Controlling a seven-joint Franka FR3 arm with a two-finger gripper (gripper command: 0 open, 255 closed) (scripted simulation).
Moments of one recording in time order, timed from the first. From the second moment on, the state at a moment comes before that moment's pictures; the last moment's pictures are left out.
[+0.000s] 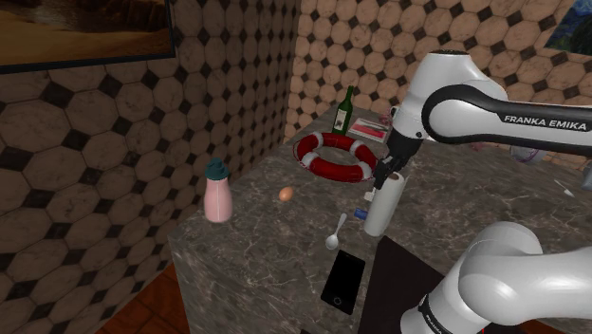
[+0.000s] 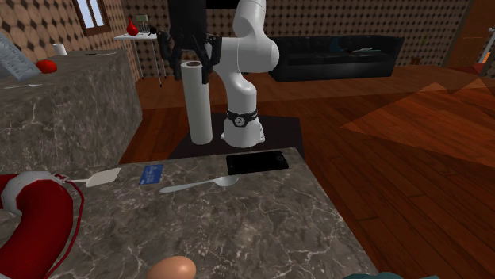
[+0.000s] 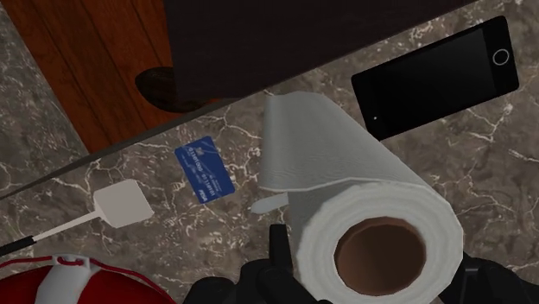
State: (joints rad) arm -0.07 -0.91 -0.10 -2.69 -0.13 1.84 -0.02
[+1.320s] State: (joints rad) arm -0.06 -0.87 -0.08 -2.40 -0.11 1.59 -0.03
